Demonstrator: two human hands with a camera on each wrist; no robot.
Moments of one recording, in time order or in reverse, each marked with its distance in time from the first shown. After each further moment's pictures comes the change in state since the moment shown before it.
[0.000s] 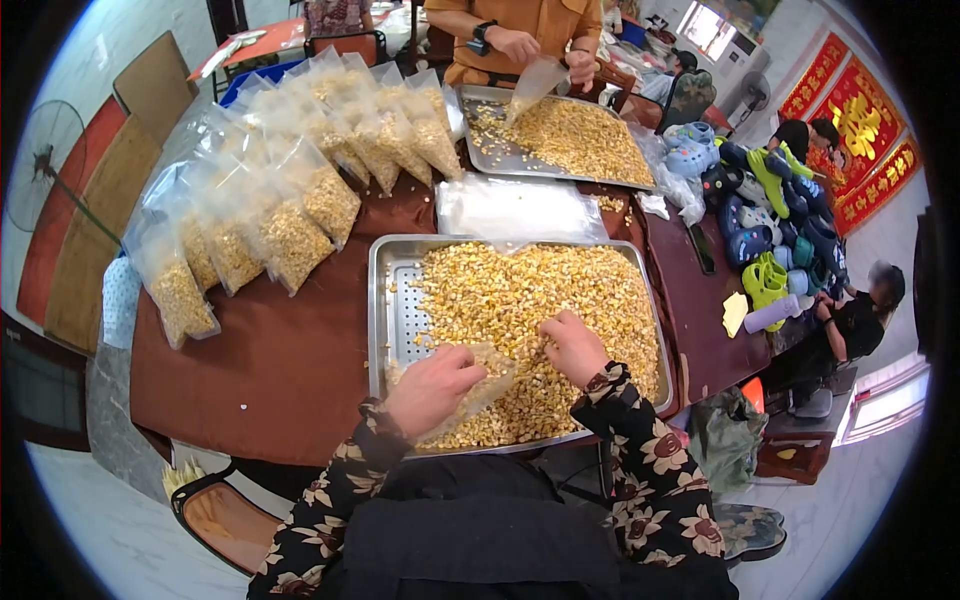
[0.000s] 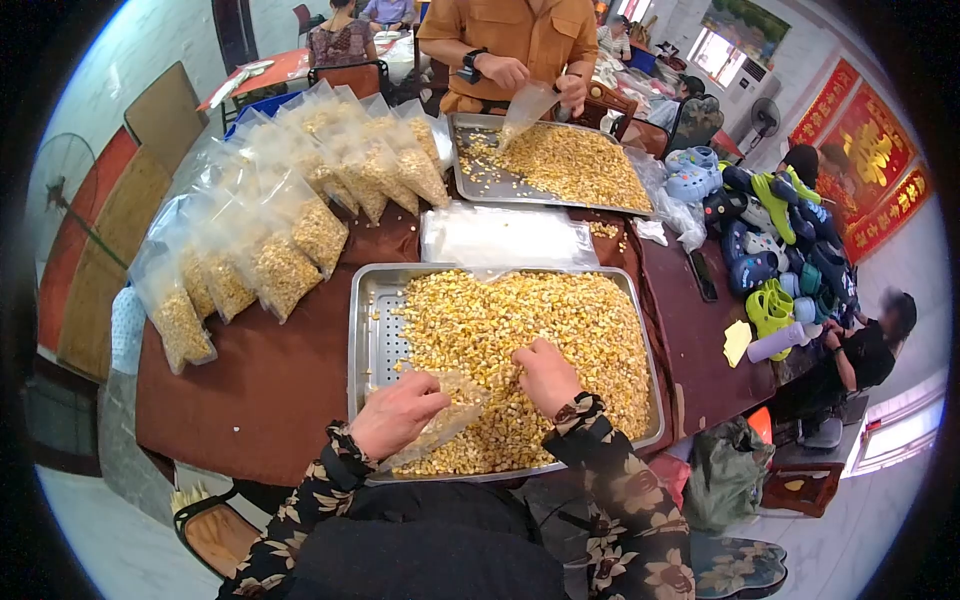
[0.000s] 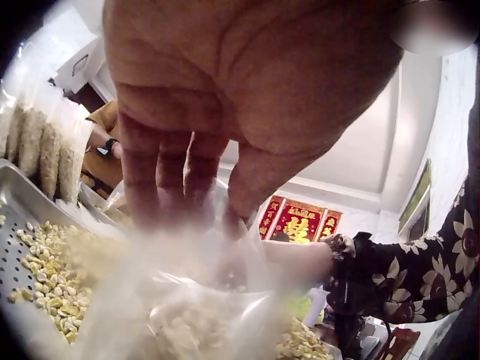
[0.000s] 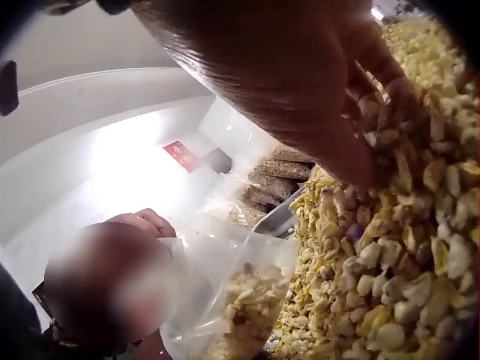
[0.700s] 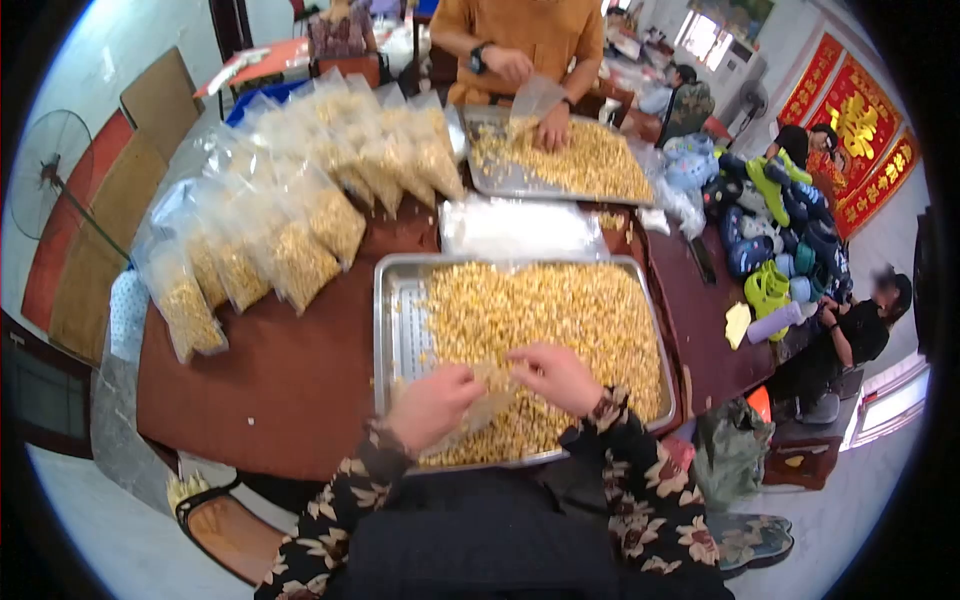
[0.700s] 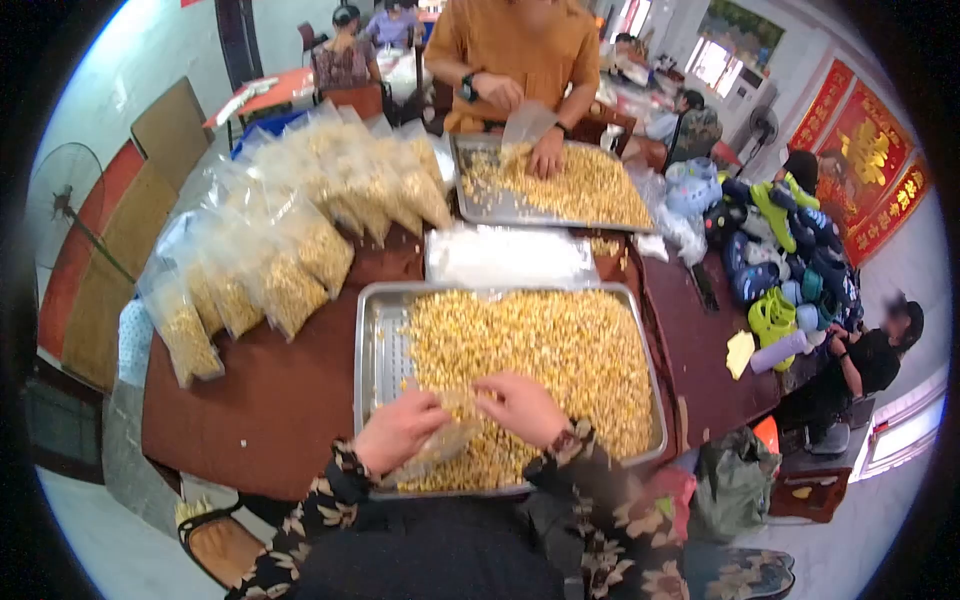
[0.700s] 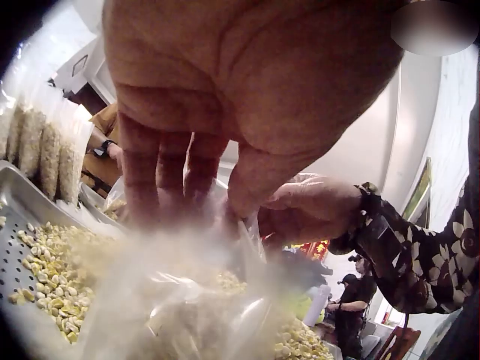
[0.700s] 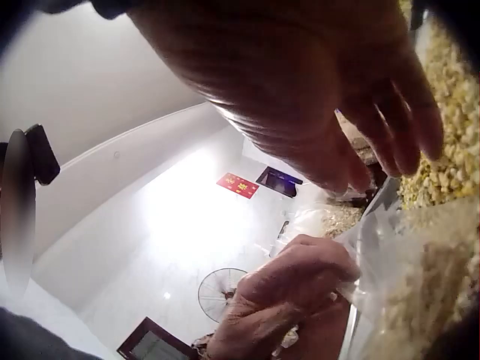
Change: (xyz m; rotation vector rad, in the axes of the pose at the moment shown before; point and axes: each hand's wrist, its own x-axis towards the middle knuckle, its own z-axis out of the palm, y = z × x) left_hand -0.003 -0.007 0.005 -0.006 0.018 0.017; right_hand 0.001 -0.062 -0.031 0.360 -0.105 -0.059
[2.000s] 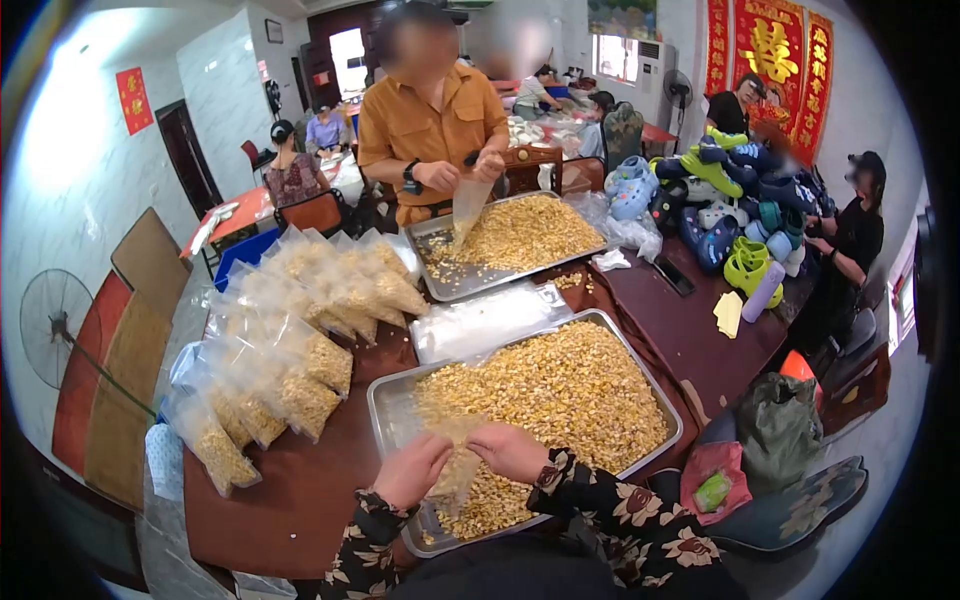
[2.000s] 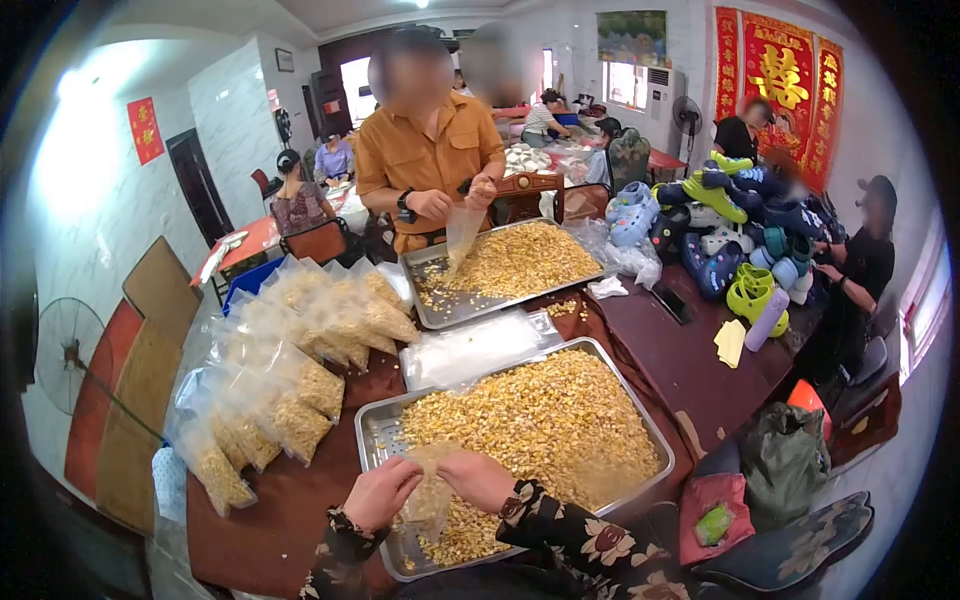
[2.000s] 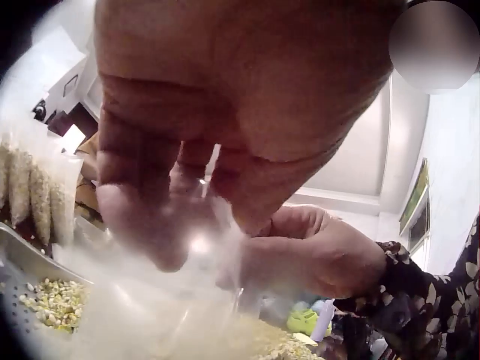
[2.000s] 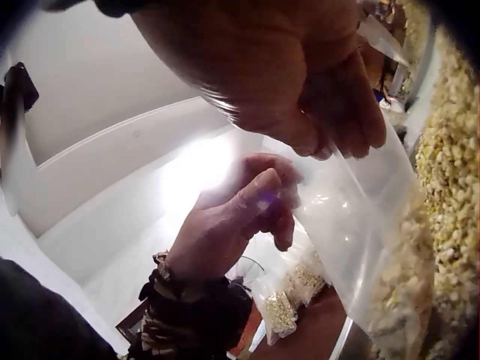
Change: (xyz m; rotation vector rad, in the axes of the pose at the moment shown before) left_hand 0.030 0.025 -0.045 0.123 -0.020 -0.140; right_hand 0.002 0.002 0.038 0.041 0.297 -0.325
